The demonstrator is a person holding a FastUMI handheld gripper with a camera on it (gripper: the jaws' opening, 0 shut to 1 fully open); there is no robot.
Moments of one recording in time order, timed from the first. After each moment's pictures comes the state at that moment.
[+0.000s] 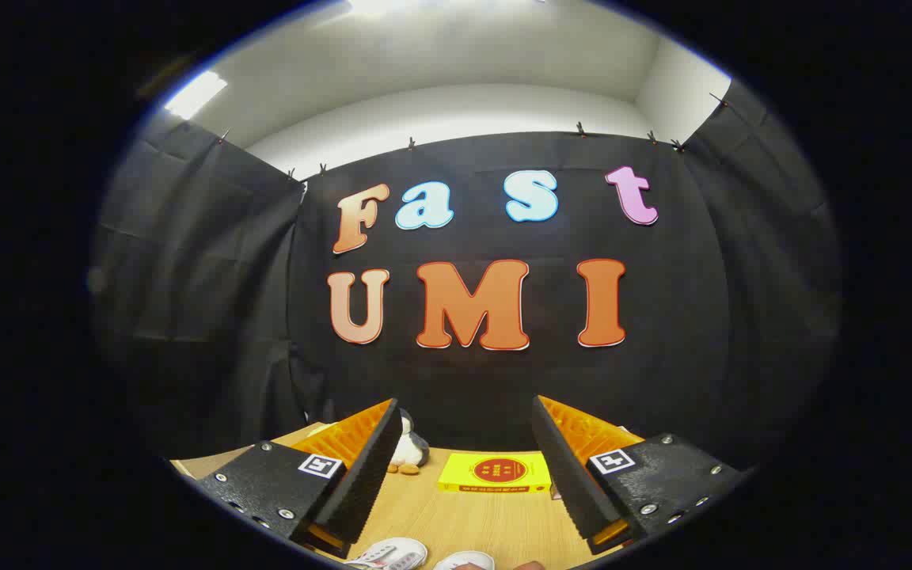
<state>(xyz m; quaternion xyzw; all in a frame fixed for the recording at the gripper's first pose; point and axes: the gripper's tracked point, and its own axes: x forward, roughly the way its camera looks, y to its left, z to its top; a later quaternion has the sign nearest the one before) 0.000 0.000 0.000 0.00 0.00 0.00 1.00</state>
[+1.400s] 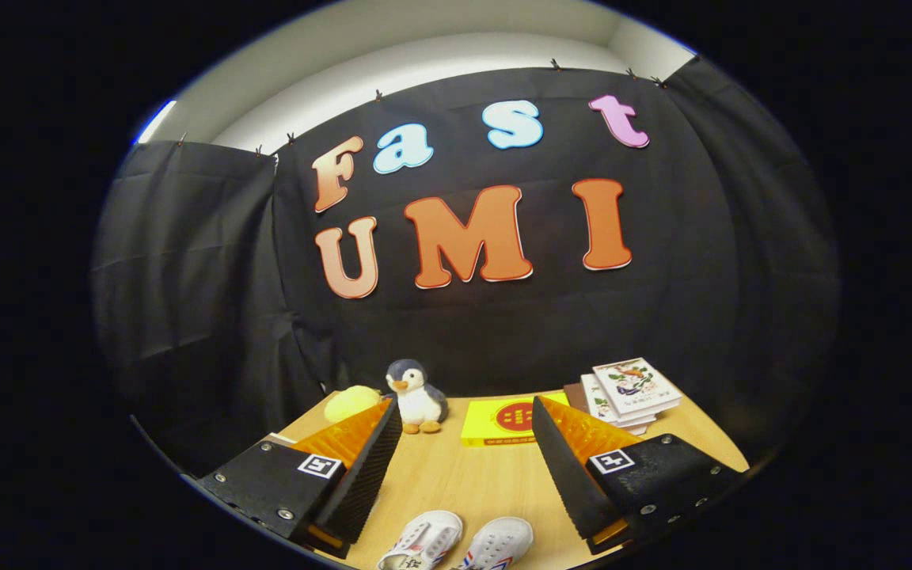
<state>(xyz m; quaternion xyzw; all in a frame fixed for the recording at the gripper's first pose) 0.010 0.035 -0.074 0.08 0.16 0.03 0.98</state>
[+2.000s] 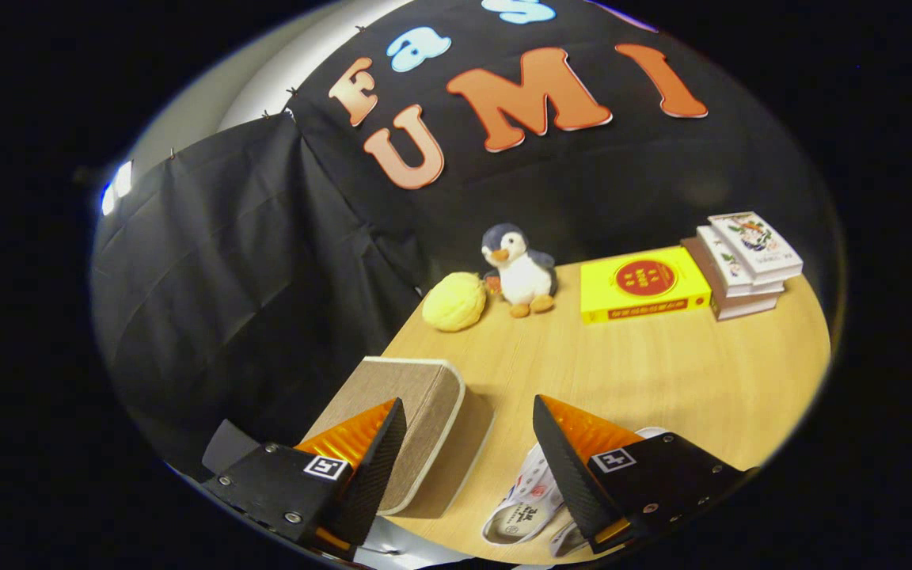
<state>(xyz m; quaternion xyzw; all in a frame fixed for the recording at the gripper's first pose) -0.034 0.163 -0.186 0.20 0.38 0.20 0.88</state>
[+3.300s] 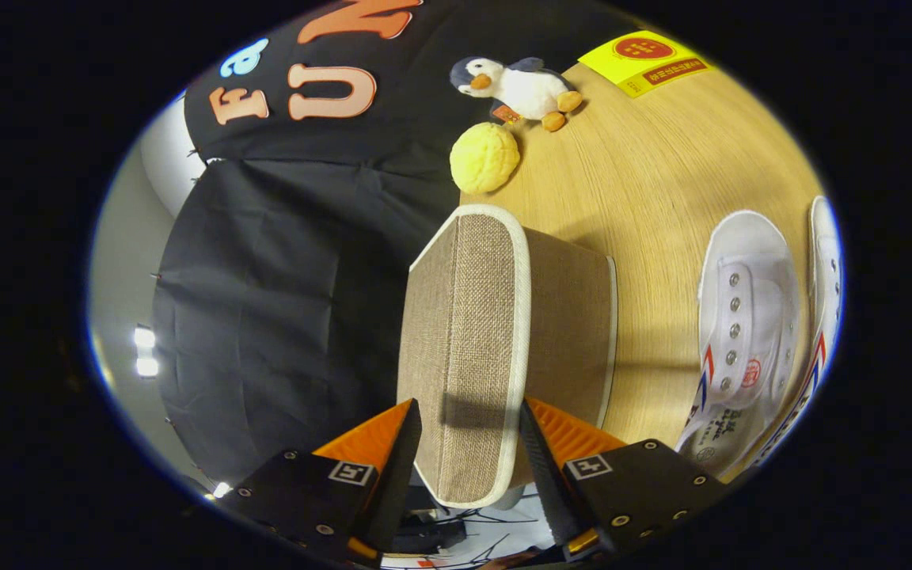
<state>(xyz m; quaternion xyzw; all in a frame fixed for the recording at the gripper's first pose) -0.091 0.275 -0.239 0.45 0.54 0.26 0.66</state>
